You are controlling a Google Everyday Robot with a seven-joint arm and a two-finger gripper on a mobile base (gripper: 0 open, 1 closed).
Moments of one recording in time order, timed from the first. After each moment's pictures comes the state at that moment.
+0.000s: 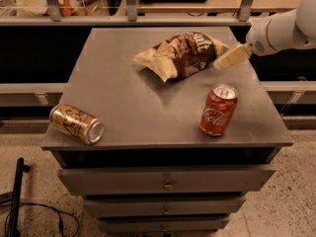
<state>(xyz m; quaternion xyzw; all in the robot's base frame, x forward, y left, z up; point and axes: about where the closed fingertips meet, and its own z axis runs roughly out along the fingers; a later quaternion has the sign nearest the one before) 0.717 -0.257 0.910 -0.39 0.80 0.00 0.46</state>
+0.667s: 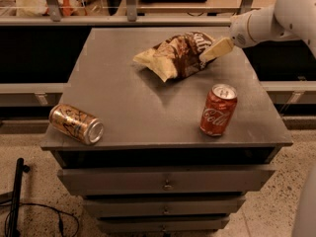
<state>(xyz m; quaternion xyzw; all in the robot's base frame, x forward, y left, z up) 0.774 -0.220 0.898 -0.42 0.77 0.05 0.47</state>
